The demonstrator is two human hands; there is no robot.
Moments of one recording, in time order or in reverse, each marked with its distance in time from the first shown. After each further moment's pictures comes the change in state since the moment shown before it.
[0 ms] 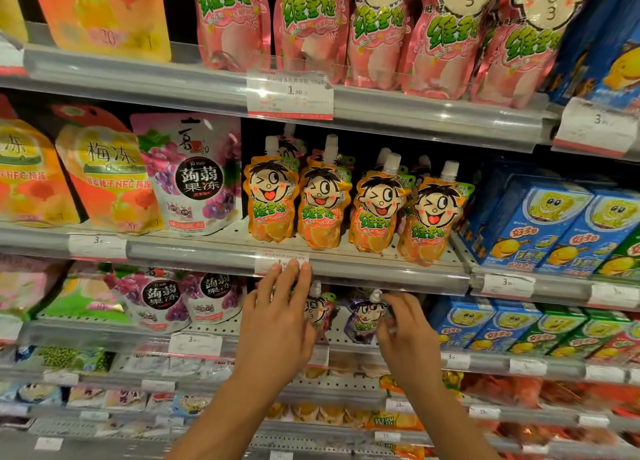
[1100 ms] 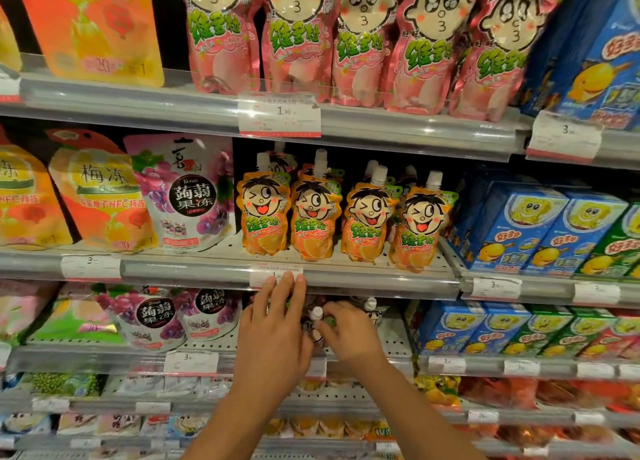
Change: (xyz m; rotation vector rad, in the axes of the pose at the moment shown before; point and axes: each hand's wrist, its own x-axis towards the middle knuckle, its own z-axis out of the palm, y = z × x) left_hand -0.001 -0.001 0.004 -0.010 0.043 0.009; right_hand 0.038 -0.059 0.041 0.026 -0.489 0.031
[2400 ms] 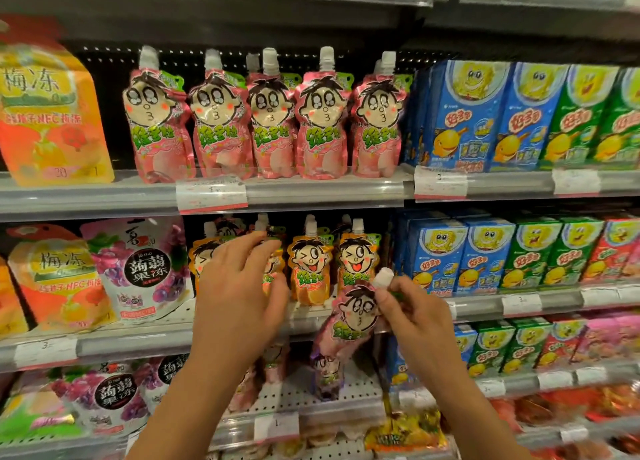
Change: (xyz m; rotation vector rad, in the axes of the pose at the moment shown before) left_hand 0.076 0.060 -0.141 -0.242 0.509 0.204; right_hand -0.083 0.010 -0.194 0.449 0.596 -0.114
